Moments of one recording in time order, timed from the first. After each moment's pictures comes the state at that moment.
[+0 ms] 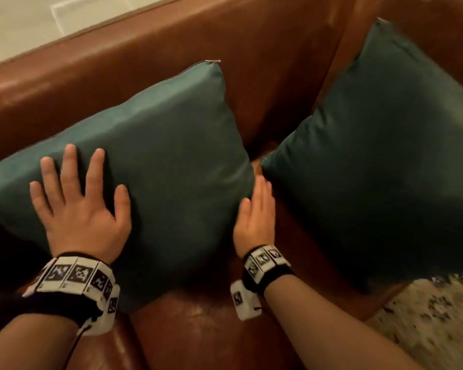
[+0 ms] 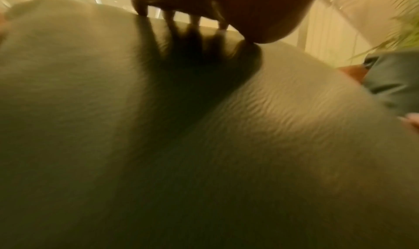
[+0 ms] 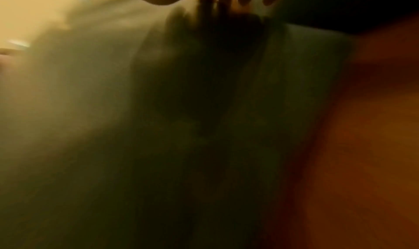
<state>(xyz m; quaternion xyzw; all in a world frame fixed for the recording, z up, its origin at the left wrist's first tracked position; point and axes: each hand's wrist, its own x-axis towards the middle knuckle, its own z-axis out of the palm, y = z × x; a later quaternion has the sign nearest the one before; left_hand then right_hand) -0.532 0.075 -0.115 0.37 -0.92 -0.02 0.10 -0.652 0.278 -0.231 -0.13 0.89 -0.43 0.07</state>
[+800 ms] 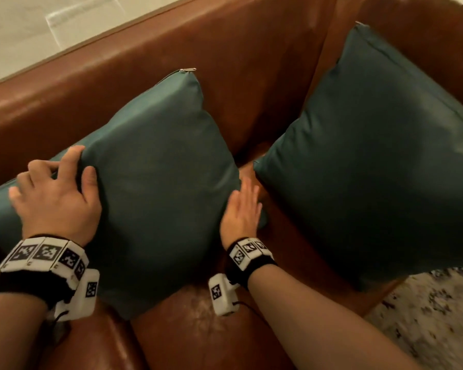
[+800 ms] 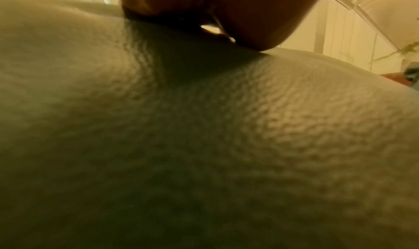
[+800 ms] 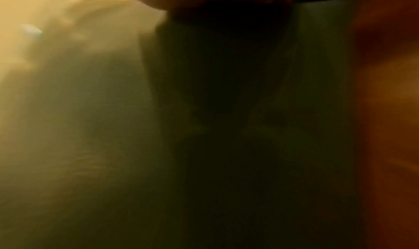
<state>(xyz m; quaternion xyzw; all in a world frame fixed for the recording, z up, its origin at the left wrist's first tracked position) -0.559 0.038 -0.087 0.42 -0.91 -0.03 0.07 -0.663 0.252 -0.228 0.01 0.87 -0.46 0.18</state>
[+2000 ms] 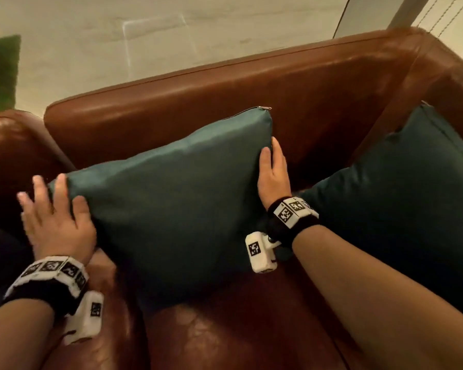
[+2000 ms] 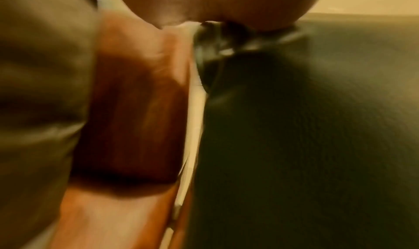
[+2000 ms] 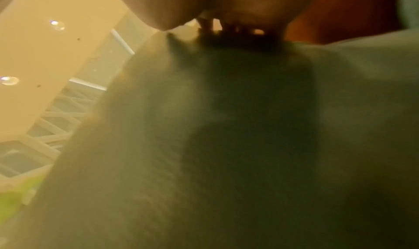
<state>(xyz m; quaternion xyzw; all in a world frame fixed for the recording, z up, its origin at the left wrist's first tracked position) -0.444 -0.011 -0.119 0.55 -0.80 -0.13 0.20 -0.750 0.188 -0.131 -0.15 0.81 -0.53 0.20</state>
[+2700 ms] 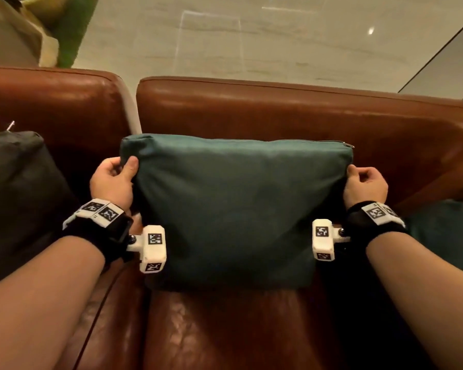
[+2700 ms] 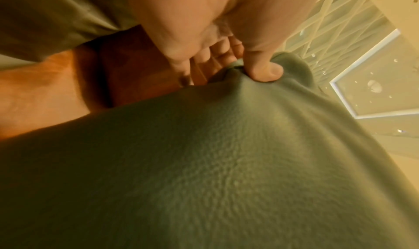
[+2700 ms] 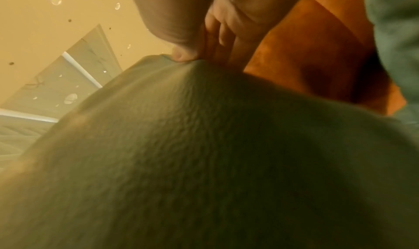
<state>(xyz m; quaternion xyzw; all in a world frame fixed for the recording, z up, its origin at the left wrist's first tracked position) -0.437 -0.049 -0.127 0.62 -0.52 -0.46 0.38 -0.813 0.184 -0.103 -0.10 0.87 -0.48 0.07</state>
